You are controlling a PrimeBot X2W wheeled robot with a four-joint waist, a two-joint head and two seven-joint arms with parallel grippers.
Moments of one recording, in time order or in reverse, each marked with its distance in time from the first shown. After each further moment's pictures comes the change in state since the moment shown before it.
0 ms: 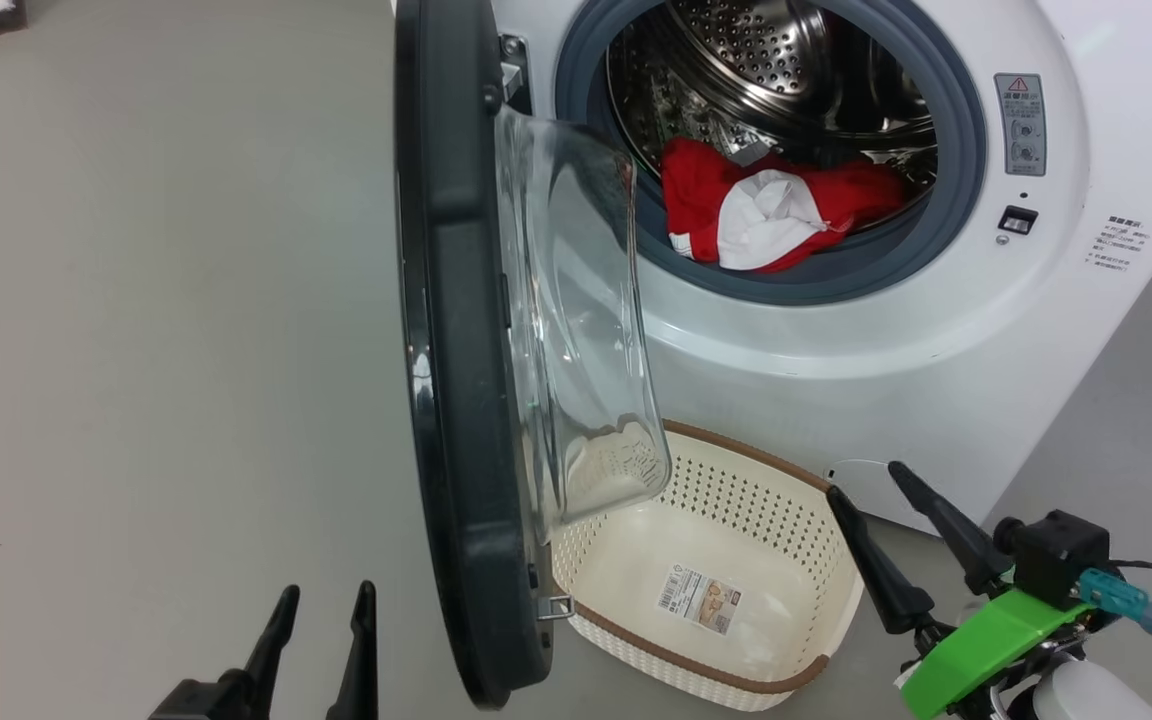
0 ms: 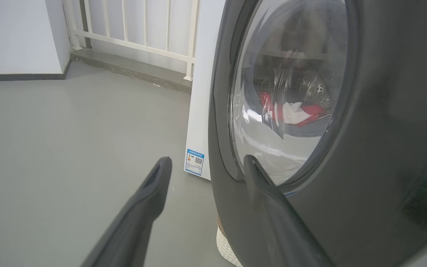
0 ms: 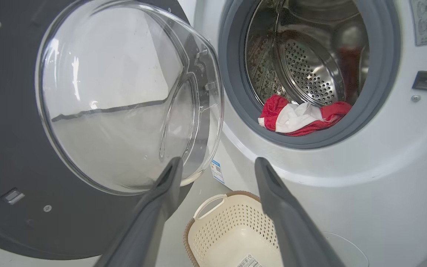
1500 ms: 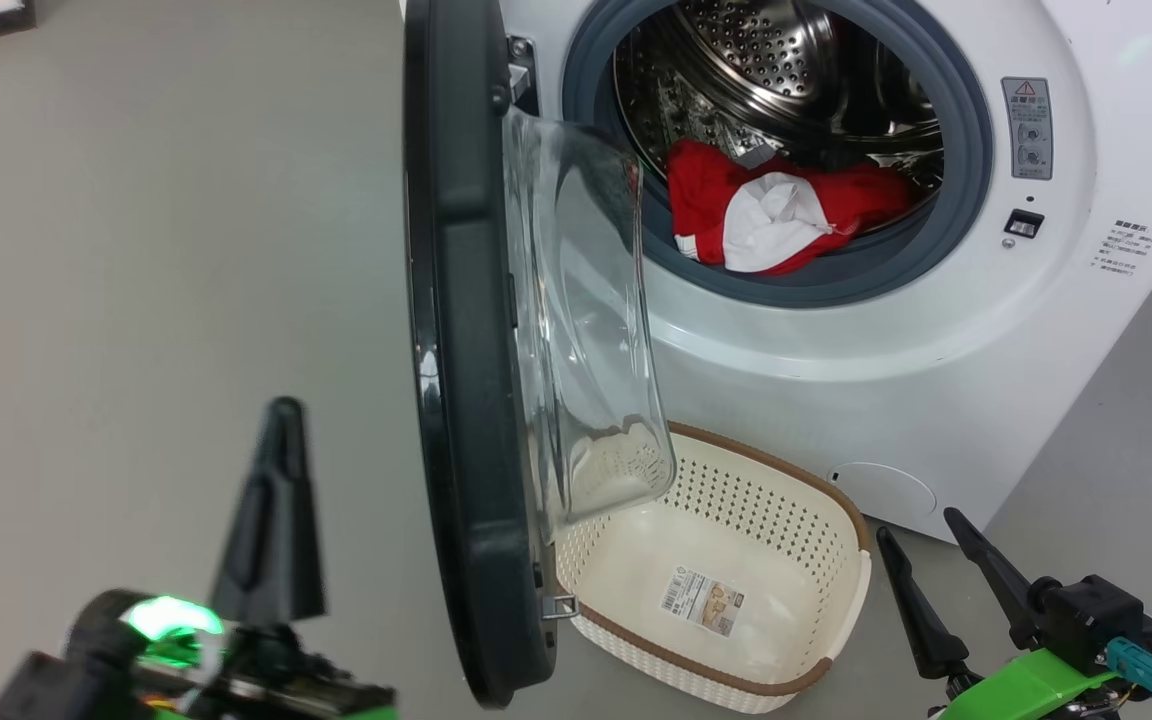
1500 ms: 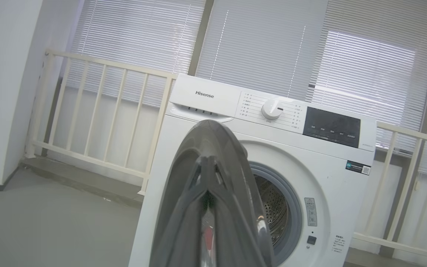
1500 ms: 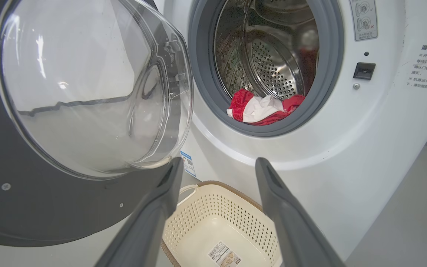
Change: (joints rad) left arm -0.044 0.000 -0.002 -0.517 -0.118 0.016 -0.008; right arm 0.171 0.132 -0.259 -0.045 -0.265 0.000 -0.001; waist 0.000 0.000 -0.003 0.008
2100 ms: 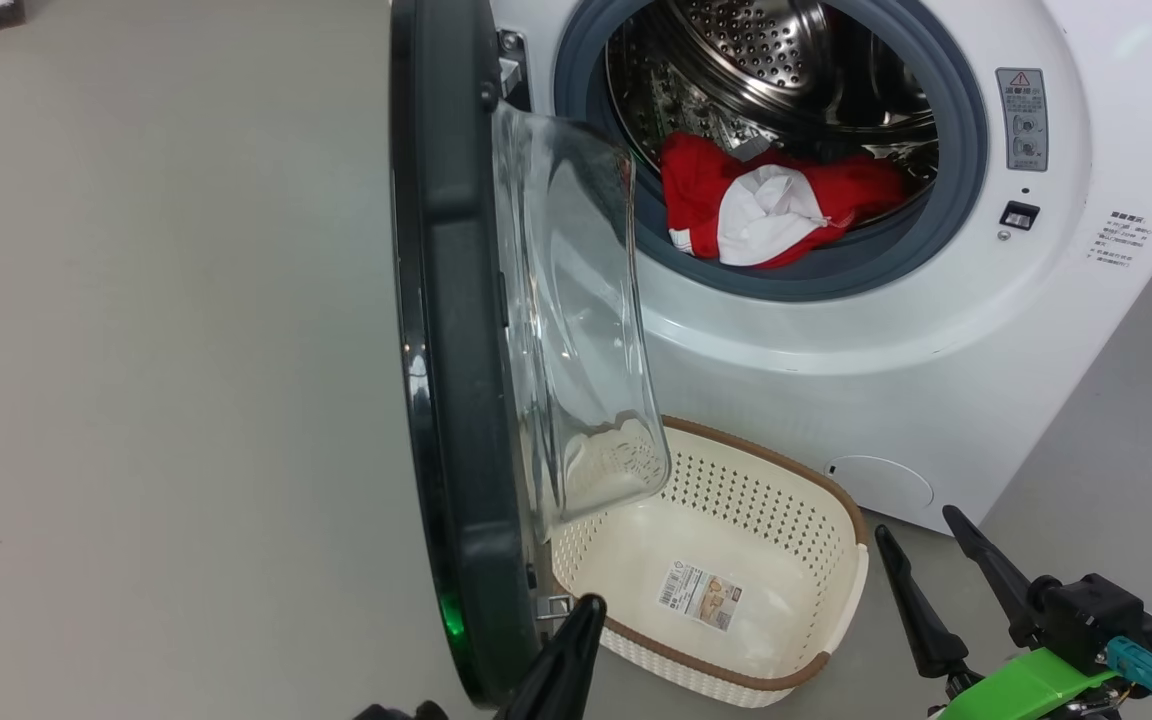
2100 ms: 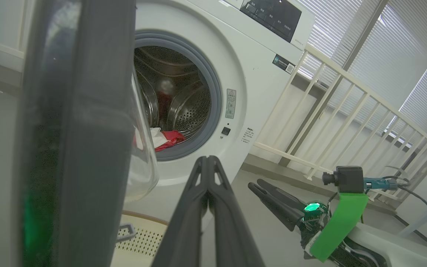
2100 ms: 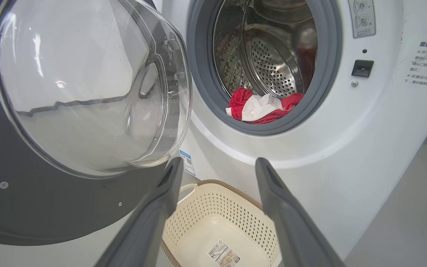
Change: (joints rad) left arm 0.071 0.007 -0.395 0.195 -0.073 -0.068 -0.001; right arm -0.001 -0.005 0.004 -0.007 0.000 0.000 0.000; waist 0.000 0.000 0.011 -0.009
